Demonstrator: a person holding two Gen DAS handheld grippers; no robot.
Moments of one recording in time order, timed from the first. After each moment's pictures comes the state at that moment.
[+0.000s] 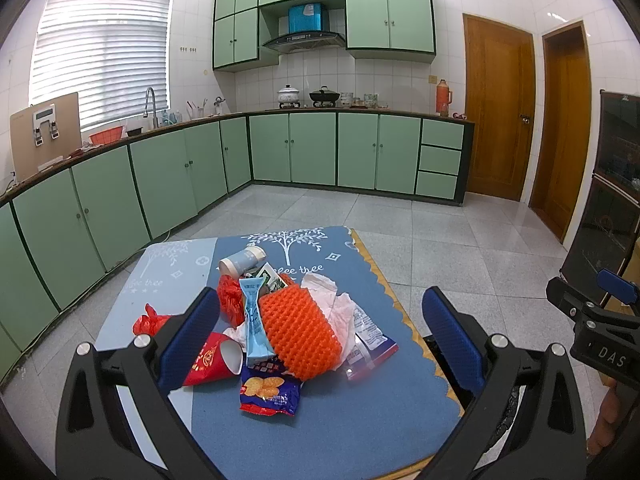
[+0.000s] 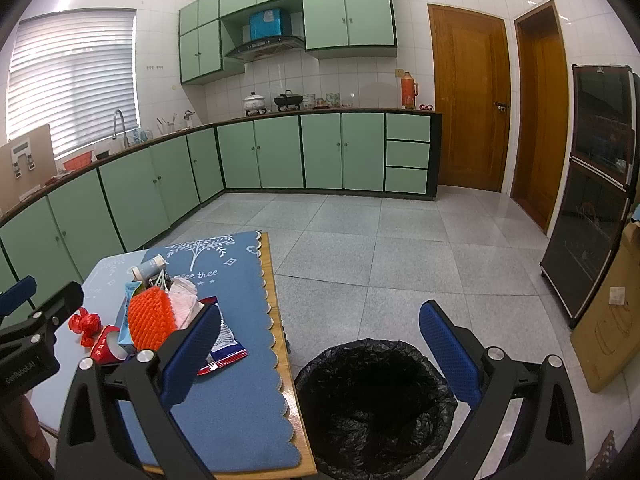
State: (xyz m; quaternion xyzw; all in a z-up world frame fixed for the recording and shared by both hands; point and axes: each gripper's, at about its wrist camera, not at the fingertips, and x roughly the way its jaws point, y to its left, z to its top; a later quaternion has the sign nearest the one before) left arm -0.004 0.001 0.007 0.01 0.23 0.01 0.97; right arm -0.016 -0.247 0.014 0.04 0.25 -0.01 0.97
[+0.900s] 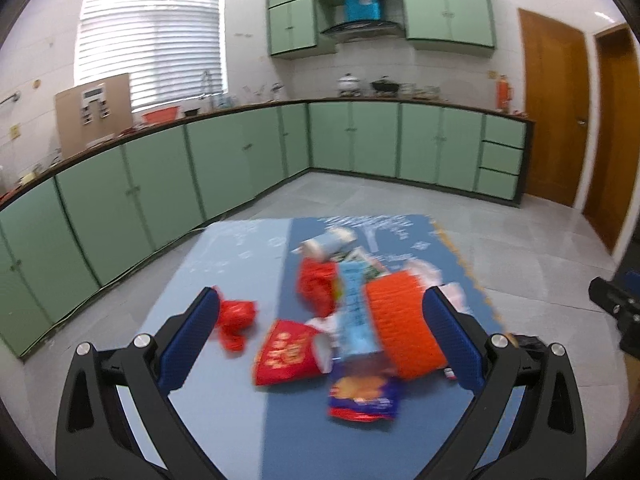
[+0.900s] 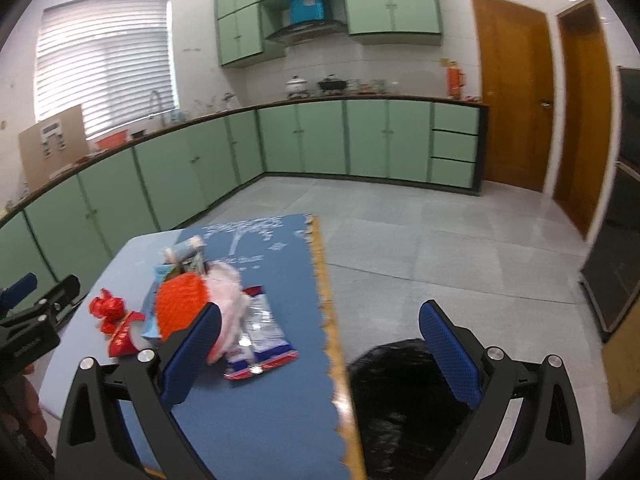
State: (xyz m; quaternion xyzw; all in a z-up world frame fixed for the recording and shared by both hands) left arm 0.016 0.091 -0.032 0.00 0.25 0.13 0.96; right arm 0.038 -0.180 -0.020 0.03 0.28 0.09 0.96
